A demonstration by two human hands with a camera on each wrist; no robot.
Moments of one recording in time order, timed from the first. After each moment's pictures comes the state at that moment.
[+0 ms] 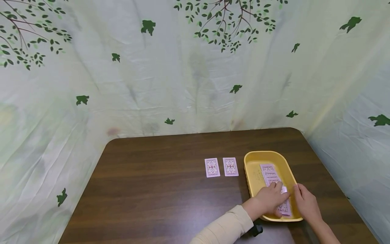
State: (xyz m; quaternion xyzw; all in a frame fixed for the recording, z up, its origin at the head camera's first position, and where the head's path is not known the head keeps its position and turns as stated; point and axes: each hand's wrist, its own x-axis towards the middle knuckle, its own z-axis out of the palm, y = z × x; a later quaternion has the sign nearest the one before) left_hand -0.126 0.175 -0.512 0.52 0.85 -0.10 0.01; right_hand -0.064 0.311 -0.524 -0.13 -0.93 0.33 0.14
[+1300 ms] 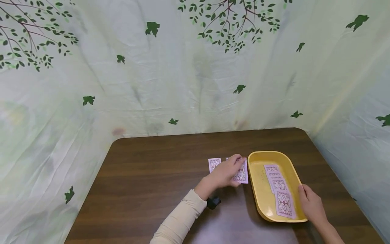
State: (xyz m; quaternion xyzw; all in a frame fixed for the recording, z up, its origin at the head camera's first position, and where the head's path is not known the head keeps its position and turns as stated) left_hand -0.206 0.025 -0.463 0.49 0.86 0.12 -0.03; right_hand -0.064 0.310 -0.518 -0.16 -0.93 0.34 0.08
